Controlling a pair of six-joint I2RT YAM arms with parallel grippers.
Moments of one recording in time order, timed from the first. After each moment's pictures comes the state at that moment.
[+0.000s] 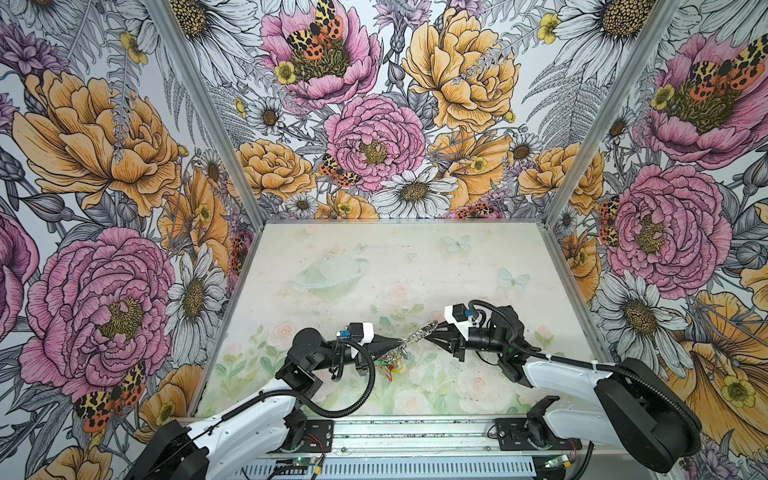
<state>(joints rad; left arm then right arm) -0.64 0.85 0.20 0.80 0.77 -0.03 0.54 1.24 0.27 0.81 -0.85 0.00</state>
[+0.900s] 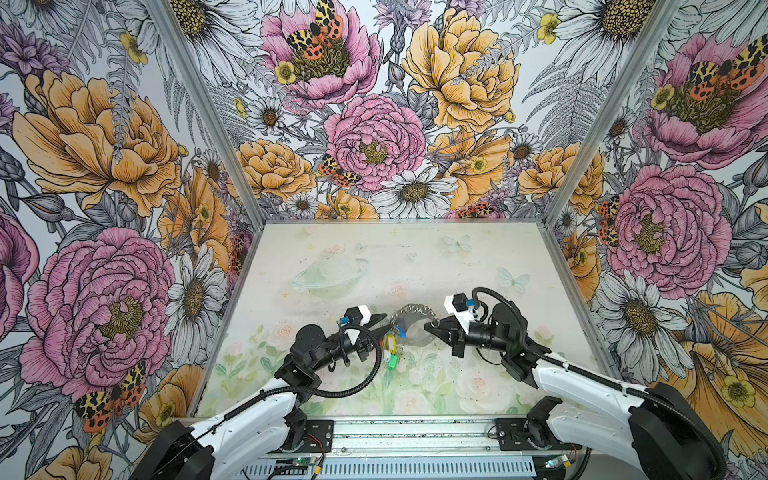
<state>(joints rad) -0.60 0.85 0.18 0.67 0.39 0.00 0.59 1.06 0.47 0.31 -0.59 0.10</state>
